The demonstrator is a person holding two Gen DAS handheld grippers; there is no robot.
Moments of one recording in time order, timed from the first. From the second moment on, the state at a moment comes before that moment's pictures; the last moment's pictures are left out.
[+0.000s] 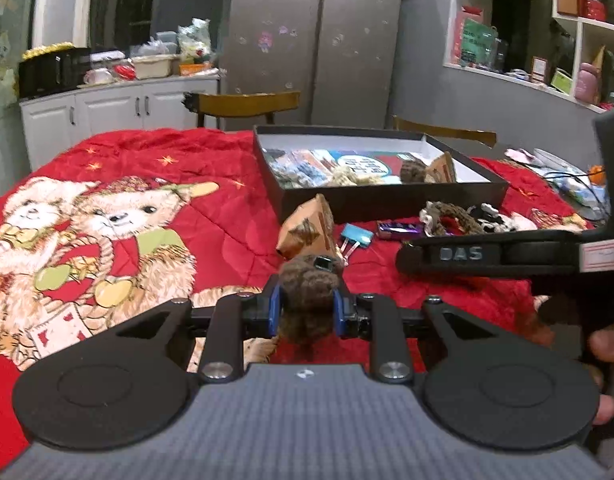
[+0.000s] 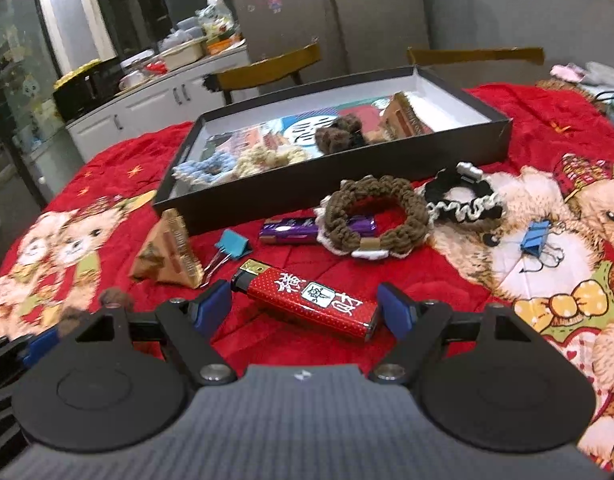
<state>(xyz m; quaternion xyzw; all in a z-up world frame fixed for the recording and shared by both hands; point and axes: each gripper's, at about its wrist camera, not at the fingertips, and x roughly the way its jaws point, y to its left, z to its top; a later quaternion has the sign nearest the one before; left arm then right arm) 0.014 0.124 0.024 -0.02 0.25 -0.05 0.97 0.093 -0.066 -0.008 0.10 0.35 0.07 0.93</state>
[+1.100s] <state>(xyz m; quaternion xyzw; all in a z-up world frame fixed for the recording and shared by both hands) 0.029 0.084 0.110 -0.02 0.21 -0.02 0.98 0.098 -0.123 0.096 0.13 0.32 0.19 0.92</state>
